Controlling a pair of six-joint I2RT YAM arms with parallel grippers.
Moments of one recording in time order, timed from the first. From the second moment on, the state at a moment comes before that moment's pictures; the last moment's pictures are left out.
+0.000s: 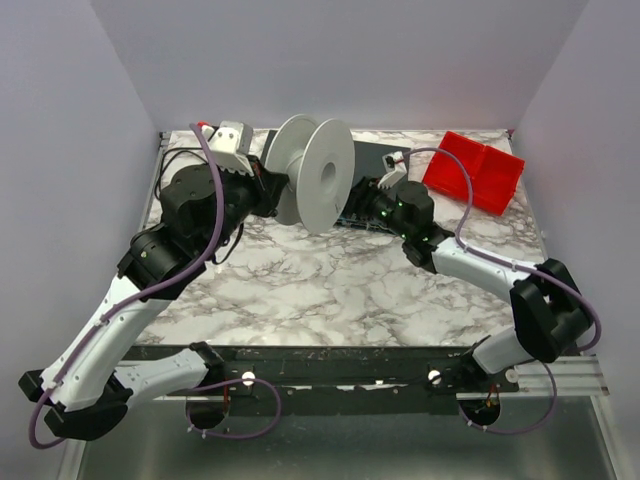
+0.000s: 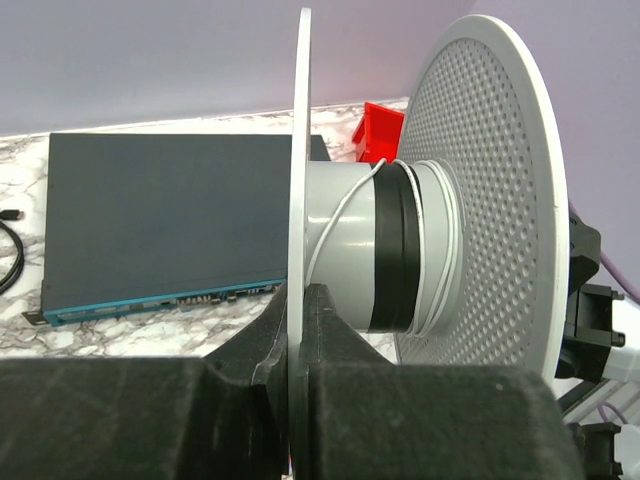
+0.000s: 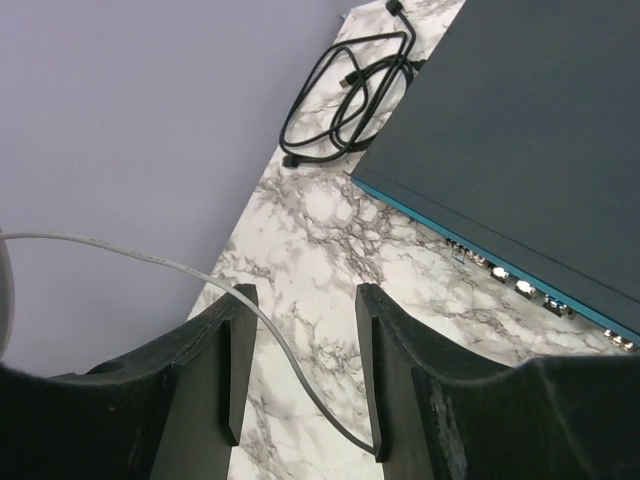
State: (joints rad) left arm -0.74 1.00 1.43 -0.53 -0.21 -0.35; right arm 0.61 1.48 0.87 0.53 -0.18 0.70
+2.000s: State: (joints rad) left arm -0.84 1.13 1.66 -0.62 -0.44 -0.48; right arm 0.85 1.35 0.67 0.69 0.14 0.67
